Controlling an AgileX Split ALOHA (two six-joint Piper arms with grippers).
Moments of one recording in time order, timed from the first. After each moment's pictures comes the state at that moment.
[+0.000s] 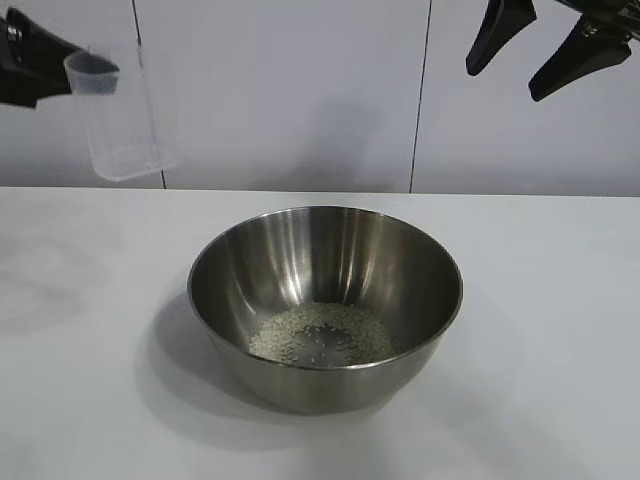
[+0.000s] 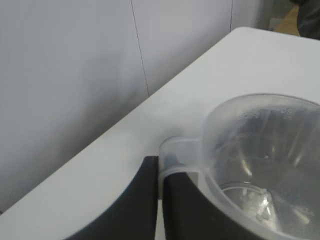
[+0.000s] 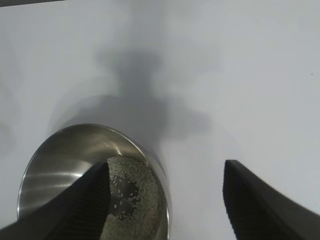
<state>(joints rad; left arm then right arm) 0.02 1.69 -0.90 -1.68 0.80 2.34 0.10 1.68 -1.47 0.34 0.89 -0.07</state>
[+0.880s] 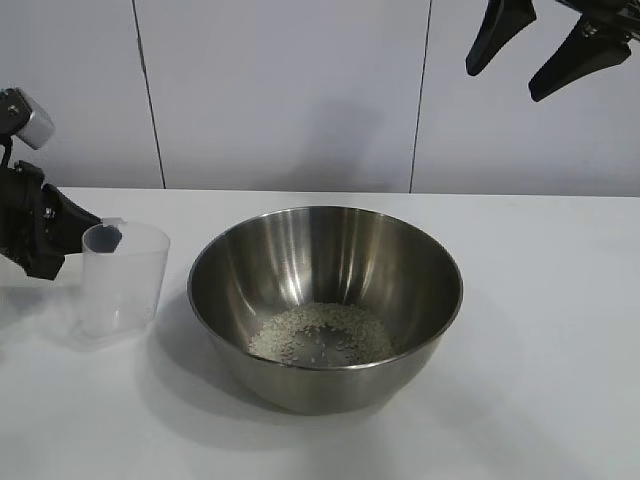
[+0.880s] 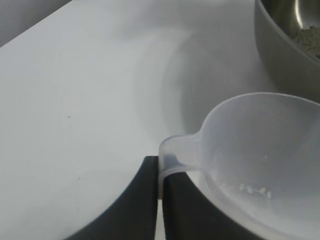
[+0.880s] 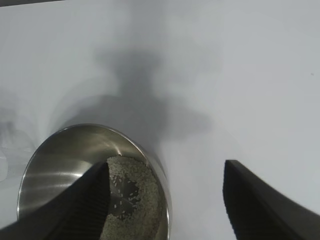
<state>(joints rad) 0.06 1.98 -0.90 -1.70 0.70 2.58 0.10 1.68 -1.47 0.34 0.89 -0.07</state>
